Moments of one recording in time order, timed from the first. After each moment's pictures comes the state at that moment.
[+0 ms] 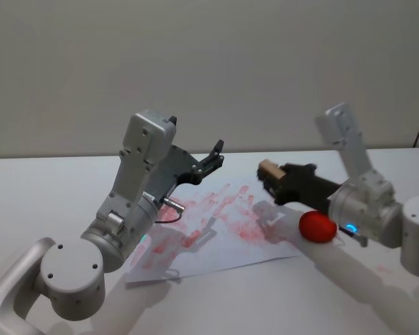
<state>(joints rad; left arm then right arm) -0.24 0.38 0.45 -1.63 -0.20 0.01 -0.01 0.38 0.19 -0.34 -1.33 0.18 0.28 0.47</state>
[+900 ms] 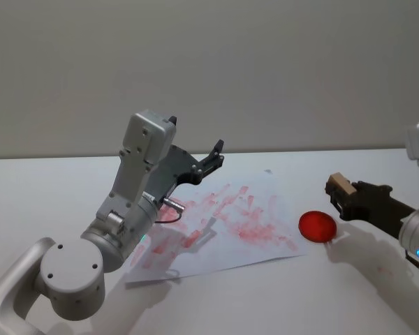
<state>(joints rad) -0.24 0.38 0.45 -1.63 -0.20 0.01 -0.01 0.16 0.36 -0.23 -1.60 0.38 0.39 0.29</state>
